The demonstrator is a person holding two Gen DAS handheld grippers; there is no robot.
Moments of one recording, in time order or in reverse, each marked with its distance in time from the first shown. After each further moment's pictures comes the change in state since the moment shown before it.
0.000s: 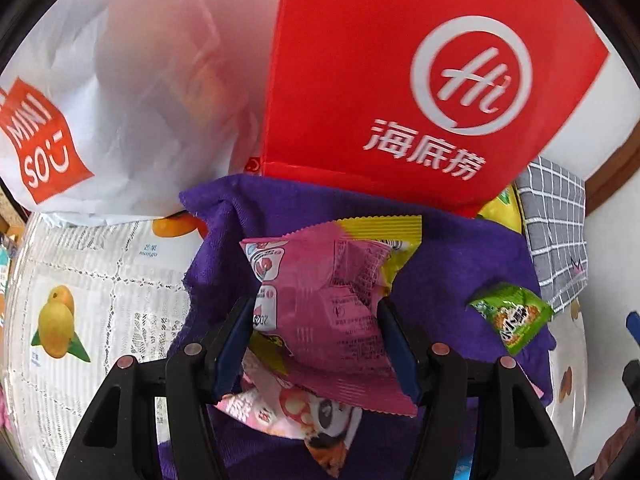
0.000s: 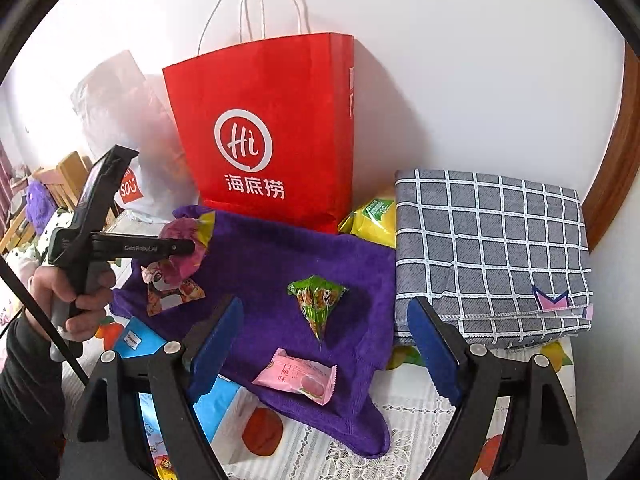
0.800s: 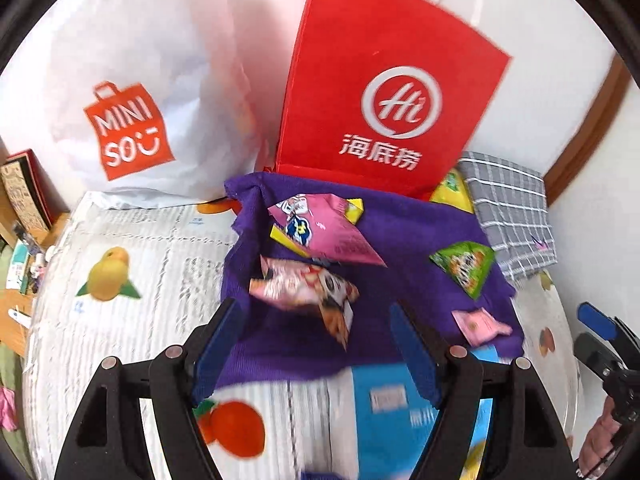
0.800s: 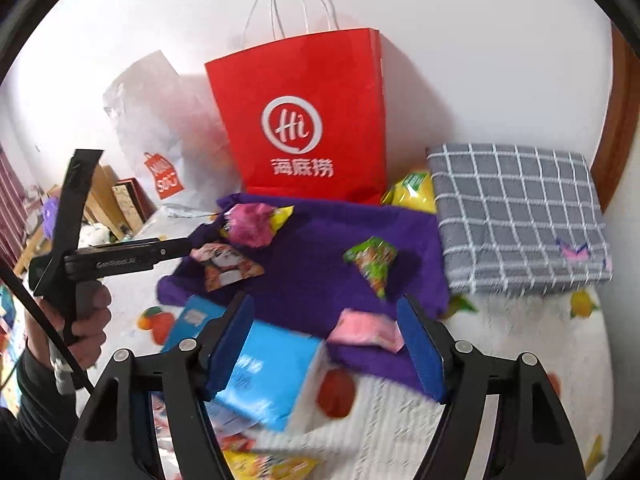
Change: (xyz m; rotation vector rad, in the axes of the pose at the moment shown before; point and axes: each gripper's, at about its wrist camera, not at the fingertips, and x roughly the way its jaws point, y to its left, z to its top) left arm -0.100 0.006 -0.074 0.063 -0.147 -0.030; right arm -0.042 0.050 -0.041 0.090 -0.017 0.072
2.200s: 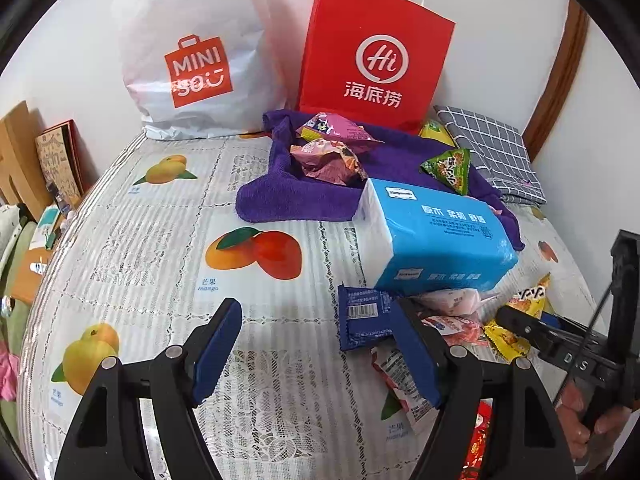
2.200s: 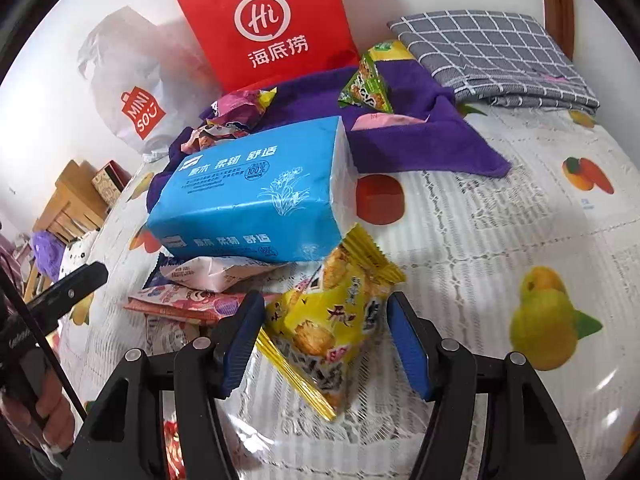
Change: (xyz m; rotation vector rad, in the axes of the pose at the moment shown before) left arm -0.062 0.023 -0.141 0.047 -0.056 0.026; right arm 0.030 0.029 -0.142 0.243 0.129 -0.045
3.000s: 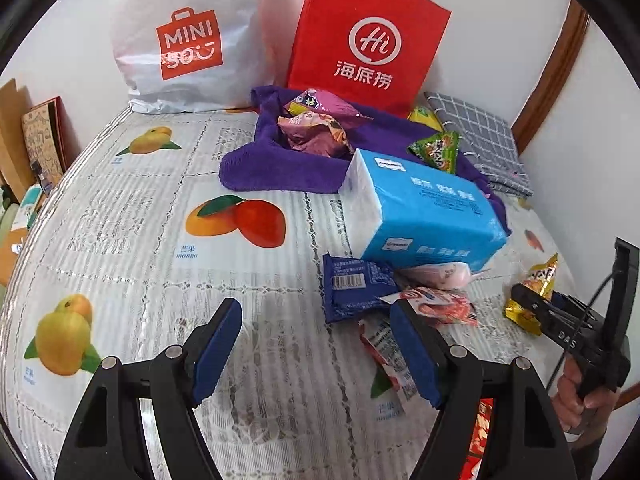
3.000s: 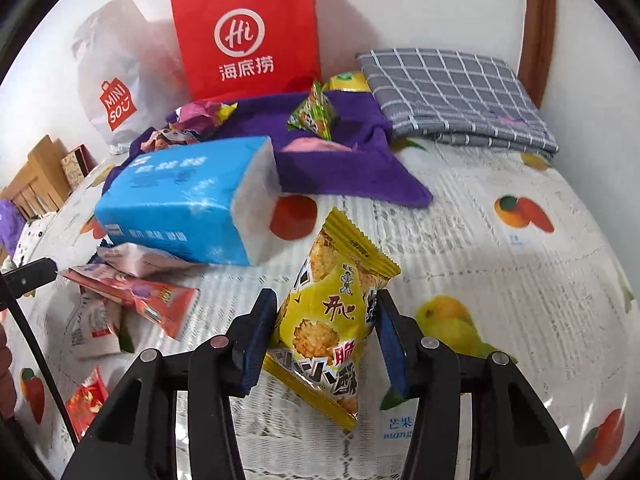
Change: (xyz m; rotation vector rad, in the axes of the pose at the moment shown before) left arm 0.010 0.002 -0.014 -0.030 0.051 -0.064; right arm -0.015 -0.041 -0.007 -0.129 -0.089 -0.168
